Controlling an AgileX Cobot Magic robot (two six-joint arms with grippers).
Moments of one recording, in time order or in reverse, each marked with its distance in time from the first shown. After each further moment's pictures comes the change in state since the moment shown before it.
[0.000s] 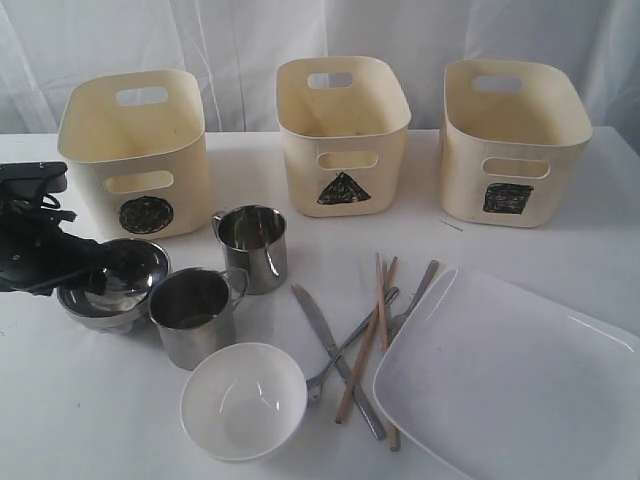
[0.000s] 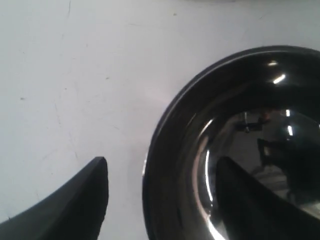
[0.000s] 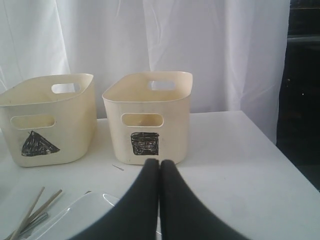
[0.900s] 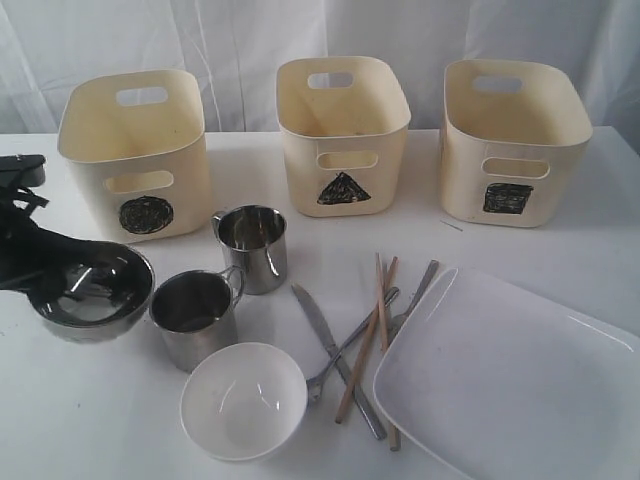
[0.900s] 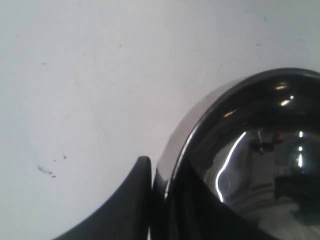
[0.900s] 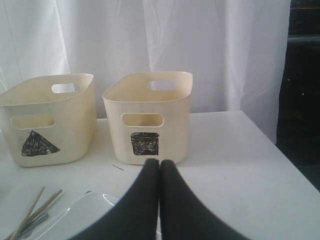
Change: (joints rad) left arm 0.038 -0.104 -0.007 -0.001 0.162 0.021; right arm 0.000 0.000 0.000 0.000 0.000 0.000
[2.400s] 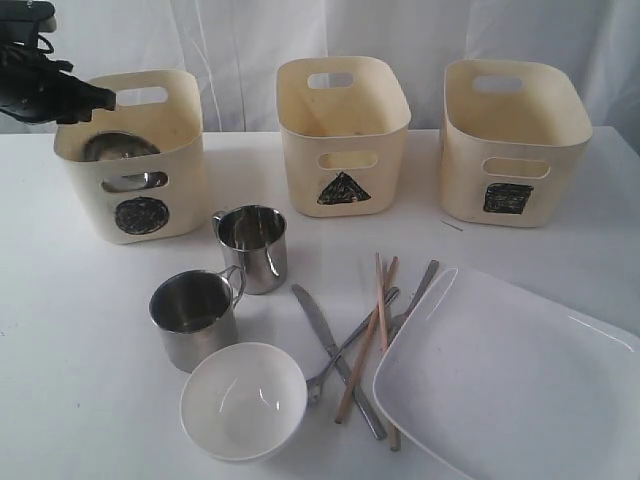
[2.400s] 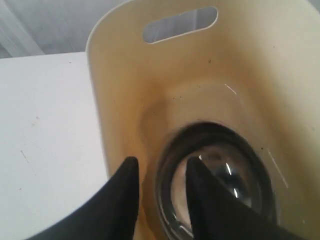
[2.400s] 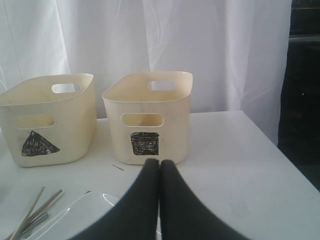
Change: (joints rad) left arm 0.045 0.326 -0.622 0.001 -0.197 0.110; right arm 0.000 0.000 0.000 0.000 0.000 0.000
